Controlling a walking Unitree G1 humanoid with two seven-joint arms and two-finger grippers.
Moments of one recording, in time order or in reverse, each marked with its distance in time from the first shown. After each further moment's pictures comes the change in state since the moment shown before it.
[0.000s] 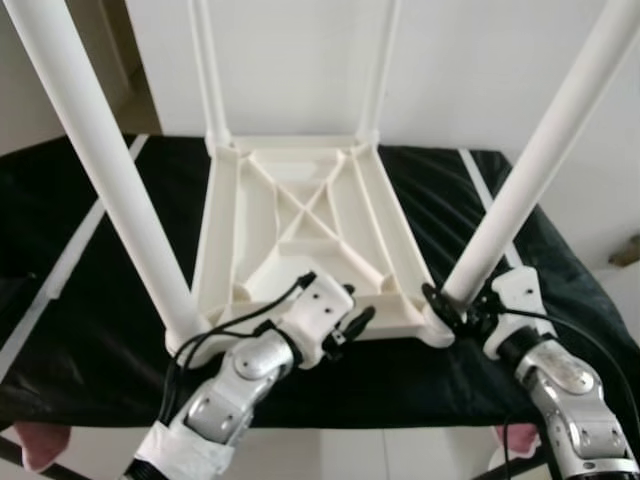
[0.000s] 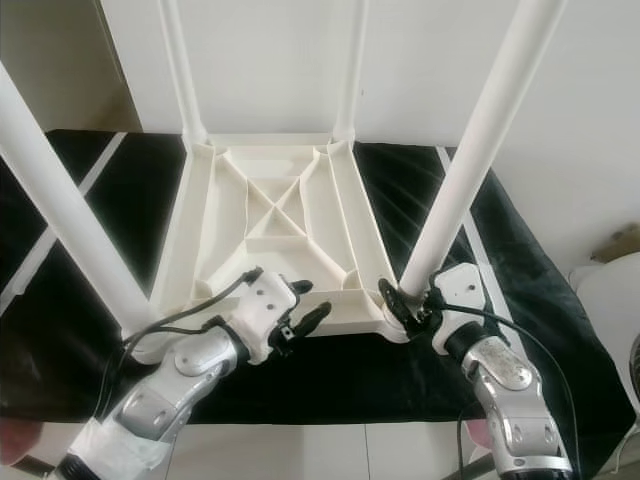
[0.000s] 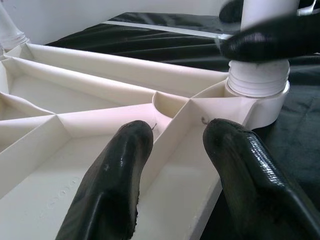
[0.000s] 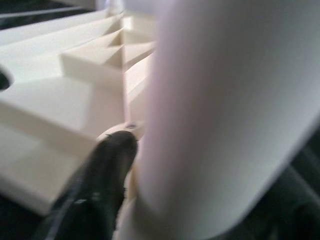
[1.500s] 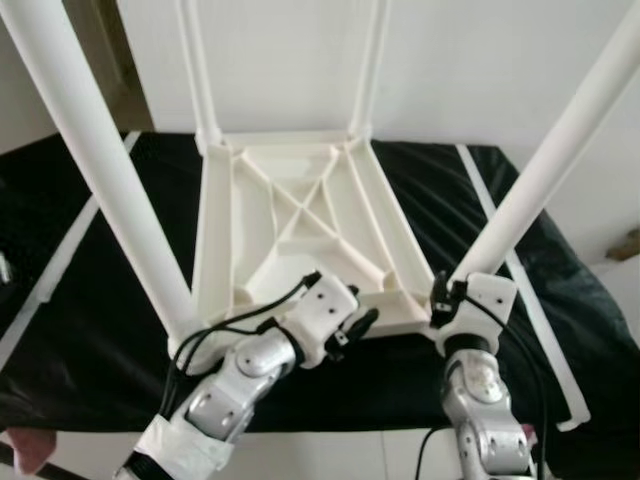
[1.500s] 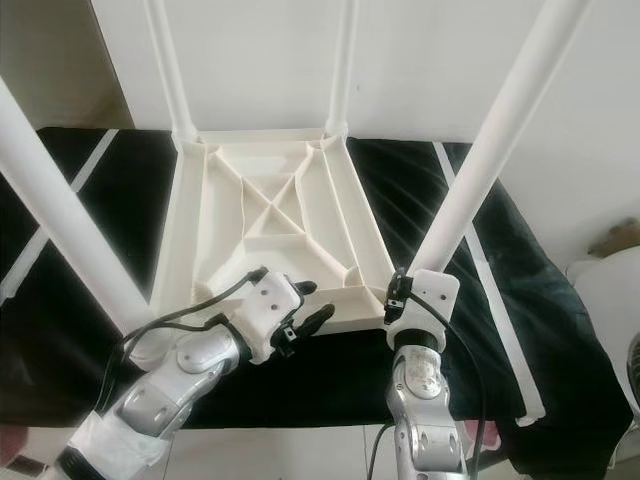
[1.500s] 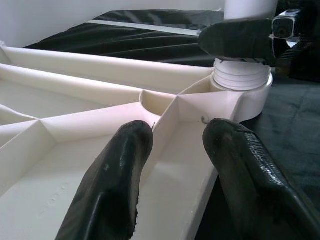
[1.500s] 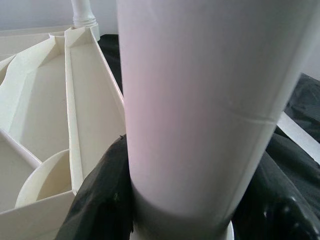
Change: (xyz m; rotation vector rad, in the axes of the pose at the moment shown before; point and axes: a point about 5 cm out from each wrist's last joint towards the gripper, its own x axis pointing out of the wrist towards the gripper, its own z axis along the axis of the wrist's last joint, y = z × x) left arm 0.003 -0.004 0.001 0.010 0.004 -0.041; right arm 0.020 0.044 0.002 0.258 0.043 -0.751
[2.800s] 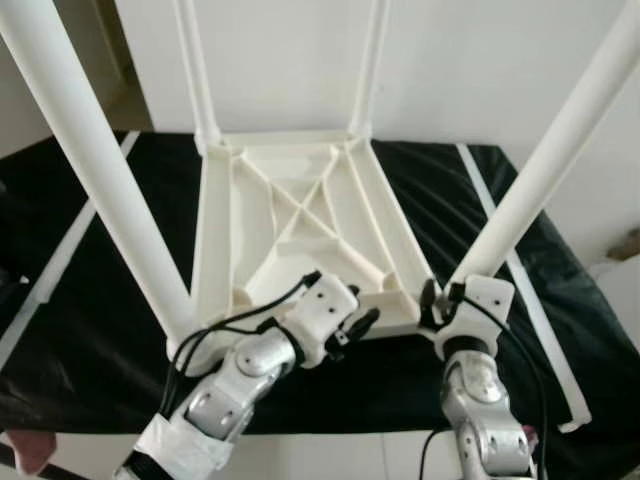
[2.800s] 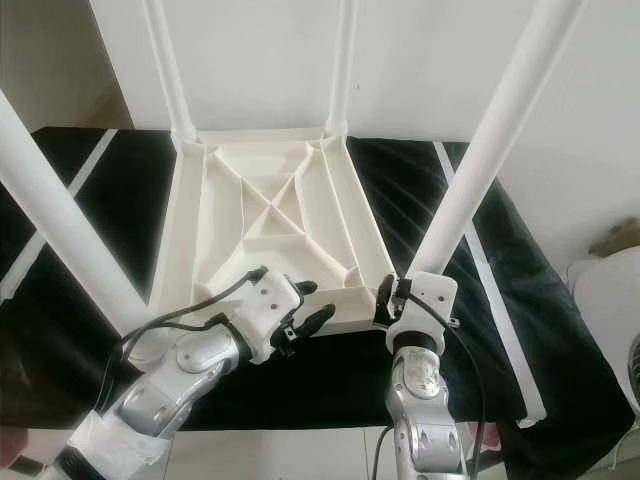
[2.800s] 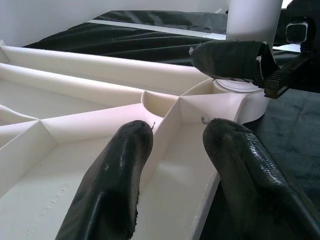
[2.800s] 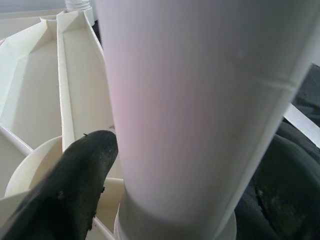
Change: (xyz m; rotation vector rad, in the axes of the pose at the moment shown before) left arm 0.000 0.001 0.002 -0.005 -0.007 -0.002; right arm -0.002 0.003 0.001 0.001 0.007 0.008
